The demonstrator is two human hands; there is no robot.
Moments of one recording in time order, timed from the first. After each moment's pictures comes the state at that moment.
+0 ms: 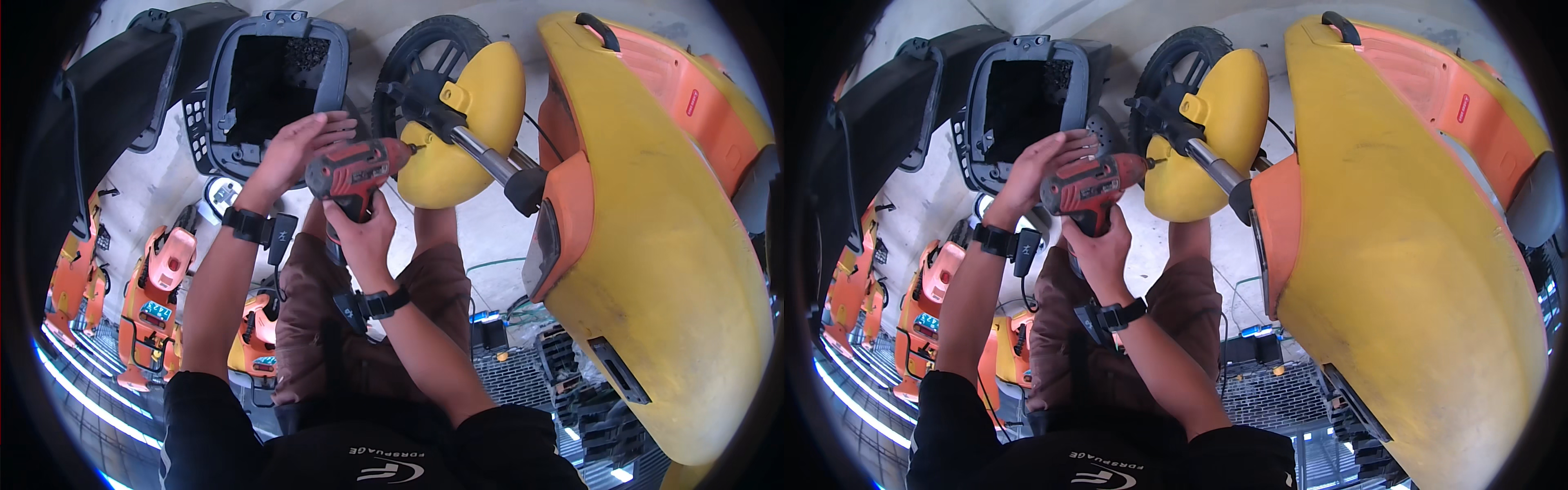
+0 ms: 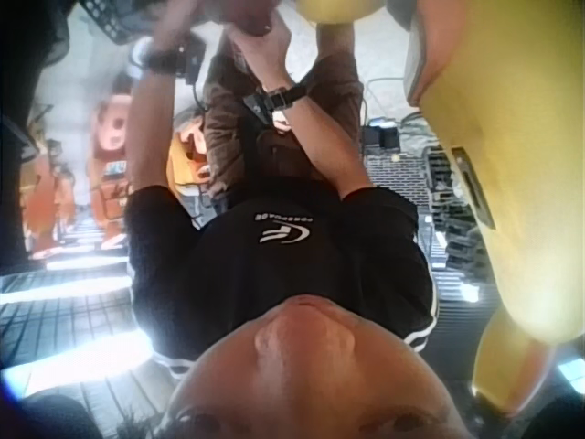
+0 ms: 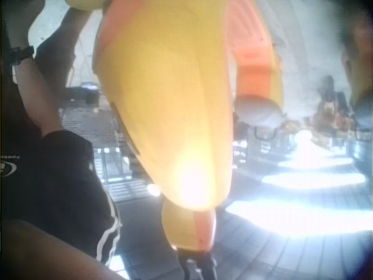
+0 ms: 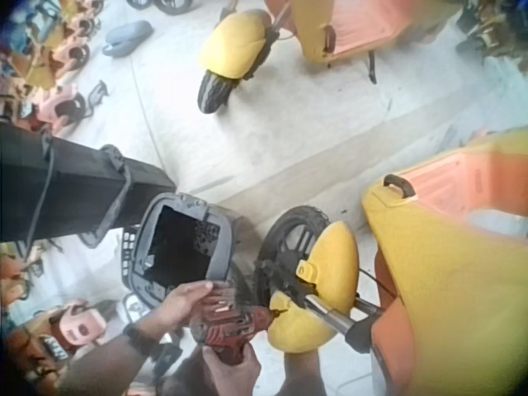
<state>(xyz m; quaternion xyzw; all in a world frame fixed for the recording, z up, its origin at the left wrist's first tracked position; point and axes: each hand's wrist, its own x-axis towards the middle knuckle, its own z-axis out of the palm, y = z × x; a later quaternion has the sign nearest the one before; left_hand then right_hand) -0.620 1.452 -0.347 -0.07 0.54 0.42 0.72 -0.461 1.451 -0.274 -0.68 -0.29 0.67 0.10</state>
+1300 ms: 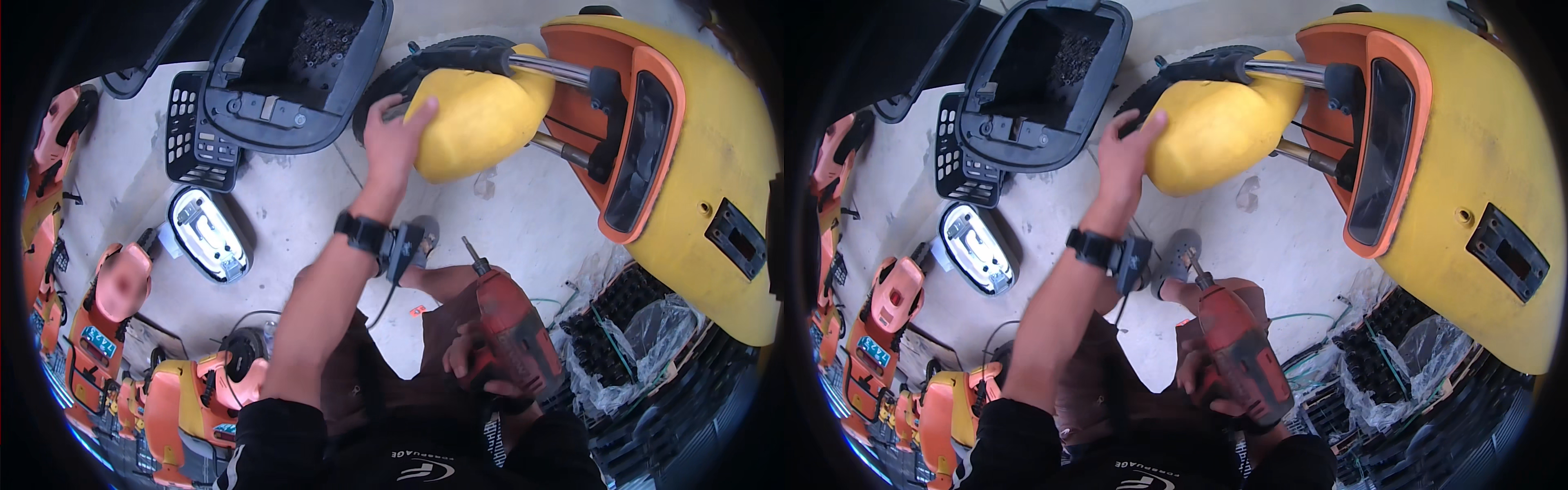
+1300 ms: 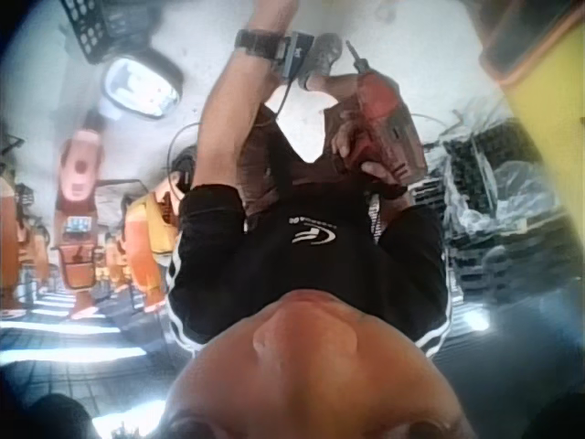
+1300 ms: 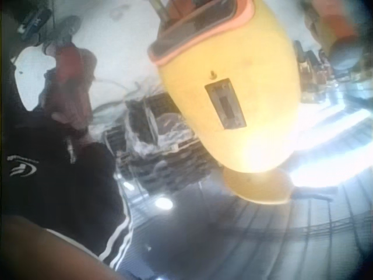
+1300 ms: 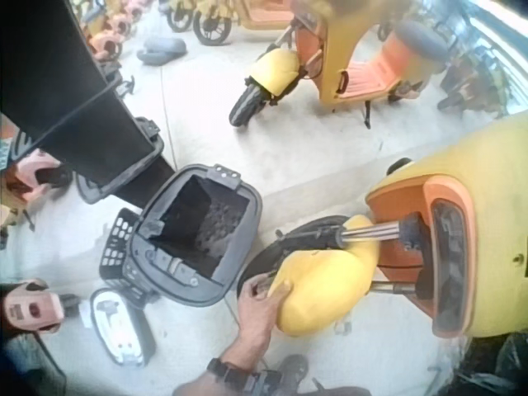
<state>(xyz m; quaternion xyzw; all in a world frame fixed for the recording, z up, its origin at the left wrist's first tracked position) -0.471 1.433 -0.382 -0.10 0.61 0.60 0.50 -0.242 1.378 -0.190 -0.38 -0.23 0.90 0.02</state>
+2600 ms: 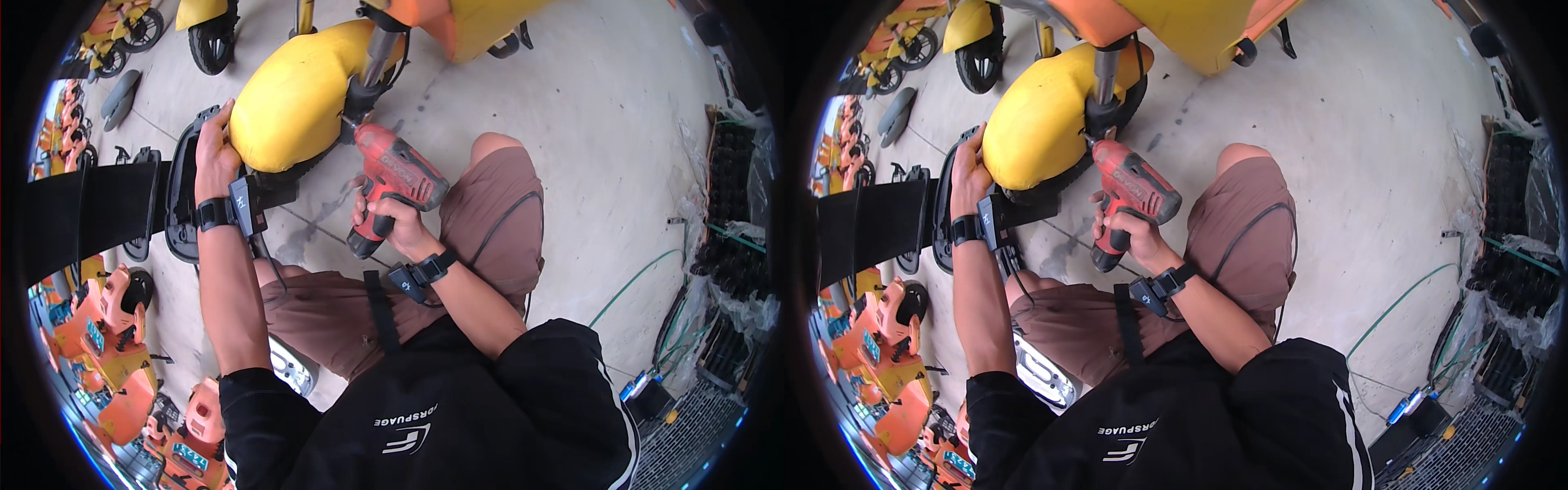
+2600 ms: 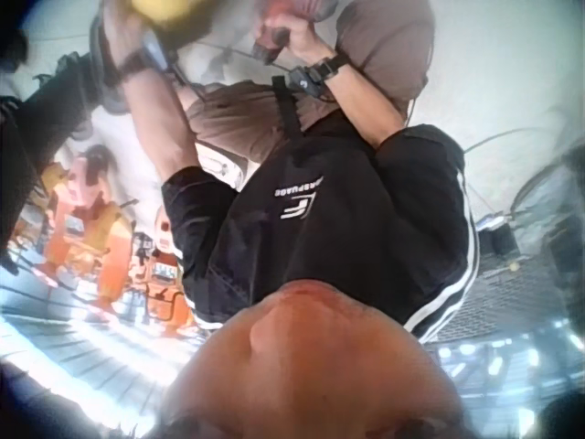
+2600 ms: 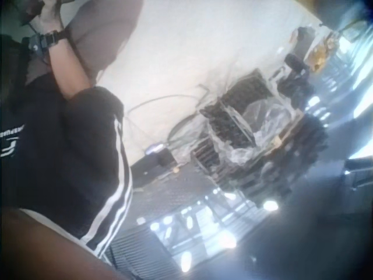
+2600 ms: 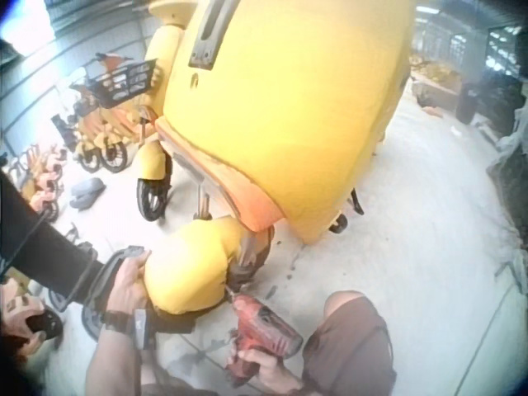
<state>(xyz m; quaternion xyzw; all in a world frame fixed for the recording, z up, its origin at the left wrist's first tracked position) -0.571 1.506 -0.380 0.06 0.62 0.59 0.52 -0.294 1.407 -0.472 -0.19 -0.16 0.87 0.43</state>
